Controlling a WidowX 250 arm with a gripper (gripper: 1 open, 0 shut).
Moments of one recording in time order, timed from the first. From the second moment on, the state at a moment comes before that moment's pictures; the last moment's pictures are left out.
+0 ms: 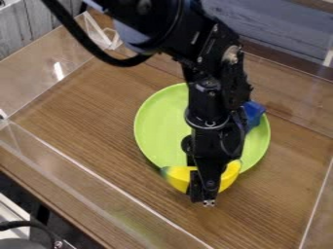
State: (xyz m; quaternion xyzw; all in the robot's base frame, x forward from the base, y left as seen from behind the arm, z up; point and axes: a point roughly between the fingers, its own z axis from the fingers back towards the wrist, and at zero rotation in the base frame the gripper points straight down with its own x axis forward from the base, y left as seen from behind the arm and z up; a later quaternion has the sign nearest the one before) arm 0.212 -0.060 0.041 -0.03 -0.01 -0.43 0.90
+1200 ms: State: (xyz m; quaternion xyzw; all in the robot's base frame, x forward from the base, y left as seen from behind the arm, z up) arm 0.220 -0.056 0.051 -0.03 -0.02 -0.43 0.90
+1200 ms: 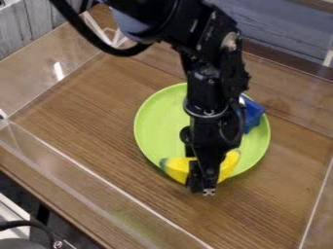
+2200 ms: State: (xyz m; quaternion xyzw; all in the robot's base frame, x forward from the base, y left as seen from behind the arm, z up) arm 0.216 -0.040 0.047 -0.02 -0.03 -0.44 0.90
